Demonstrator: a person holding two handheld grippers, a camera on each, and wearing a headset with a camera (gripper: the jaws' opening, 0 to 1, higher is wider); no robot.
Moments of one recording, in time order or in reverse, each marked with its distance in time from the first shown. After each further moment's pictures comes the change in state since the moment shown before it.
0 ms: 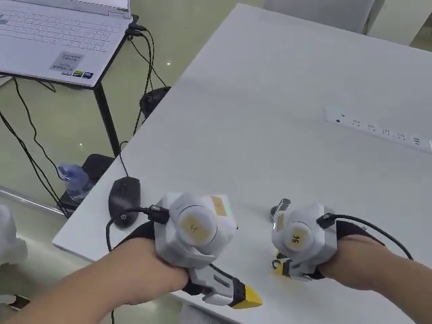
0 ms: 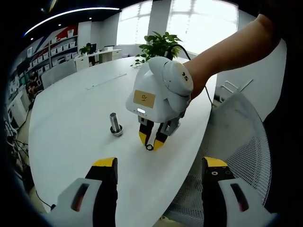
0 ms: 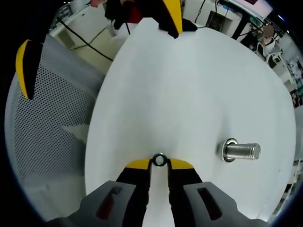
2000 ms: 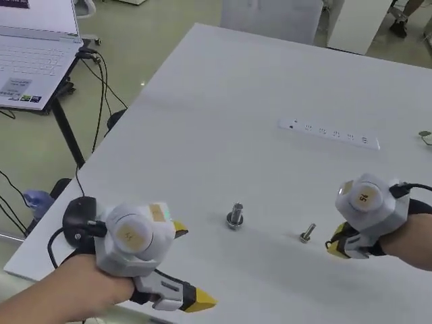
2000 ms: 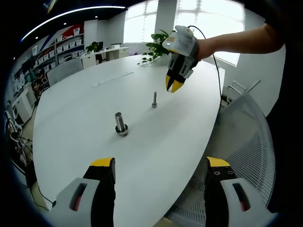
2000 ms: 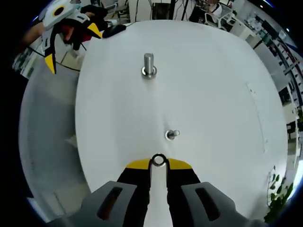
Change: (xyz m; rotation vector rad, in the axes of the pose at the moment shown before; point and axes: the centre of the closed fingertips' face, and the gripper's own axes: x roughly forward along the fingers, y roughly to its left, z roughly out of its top) left arm 0.002 0.006 0.003 -0.026 0.020 0.069; right arm -0.114 -0.053 -0.150 0.404 -0.002 -0.154
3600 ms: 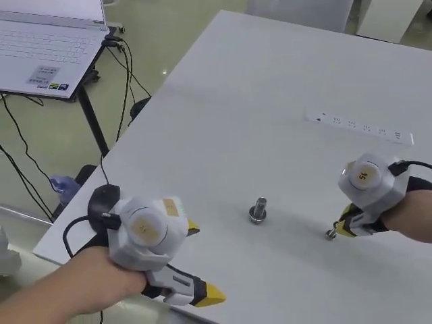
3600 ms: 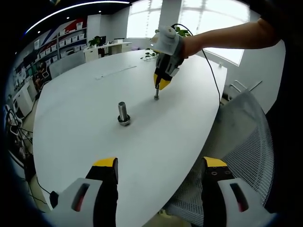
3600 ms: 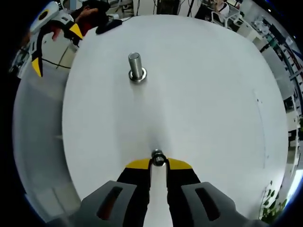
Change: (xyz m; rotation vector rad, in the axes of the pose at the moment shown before) left arm -0.008 0.002 -0.018 -0.038 0.038 0.002; right arm 0.041 -0.020 0.026 -0.056 0.045 0.020
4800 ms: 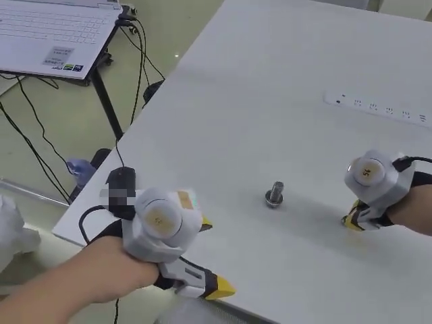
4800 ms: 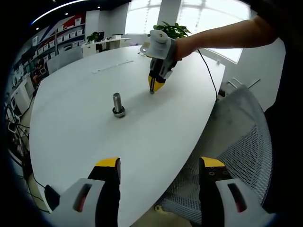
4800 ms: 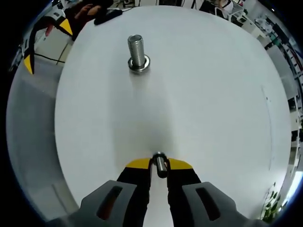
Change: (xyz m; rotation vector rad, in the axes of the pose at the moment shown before) left arm 0.001 -0.011 -0.015 -0.010 0.036 -0.029; right arm 0.019 0.016 -0.002 -0.008 0.040 0.010
